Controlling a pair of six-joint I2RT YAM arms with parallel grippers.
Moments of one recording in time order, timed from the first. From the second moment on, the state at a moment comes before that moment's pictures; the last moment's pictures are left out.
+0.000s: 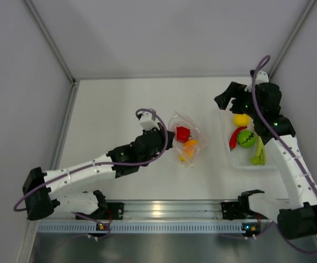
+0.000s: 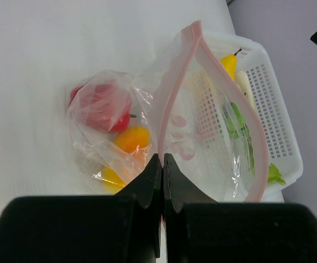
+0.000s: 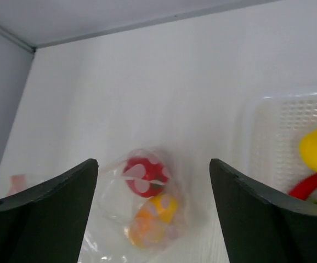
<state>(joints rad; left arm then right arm) -1.09 1.19 0.91 -0.06 -0.57 -0.85 0.13 1.10 1.17 -0.42 -0.17 0.38</state>
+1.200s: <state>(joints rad) -1.09 1.21 0.93 -0.06 -0.51 -0.90 0.91 1.35 1.26 -0.72 0.41 0.62</state>
